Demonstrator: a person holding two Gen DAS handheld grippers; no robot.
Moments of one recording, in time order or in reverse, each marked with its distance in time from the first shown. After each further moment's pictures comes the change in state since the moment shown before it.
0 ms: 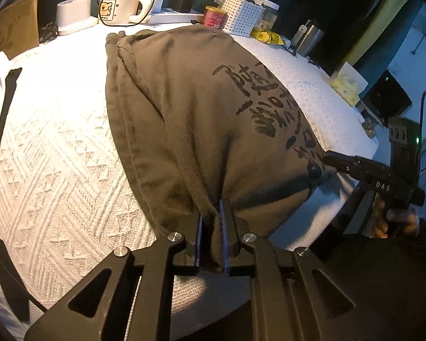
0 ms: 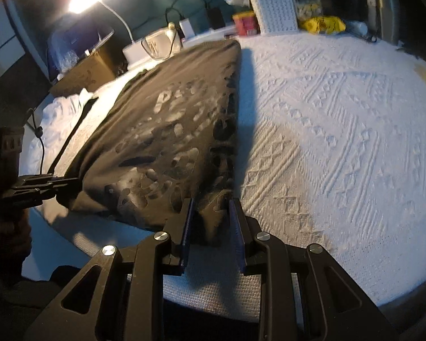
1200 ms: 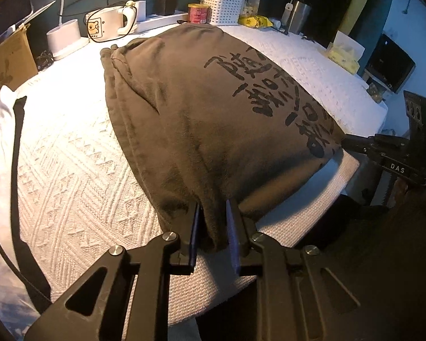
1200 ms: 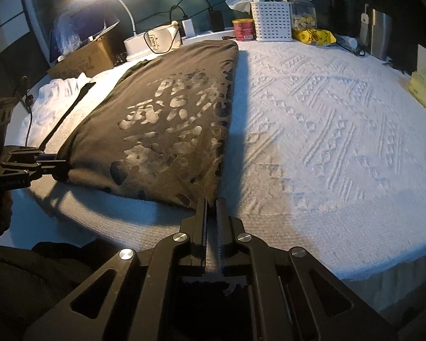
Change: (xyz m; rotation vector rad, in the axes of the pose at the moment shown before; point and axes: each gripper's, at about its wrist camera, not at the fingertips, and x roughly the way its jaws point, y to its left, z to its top) left arm -0.008 -0.017 -0.013 0.167 0.026 0.120; right arm -0.020 0.013 -0.027 -0.076 -0.007 -0.095
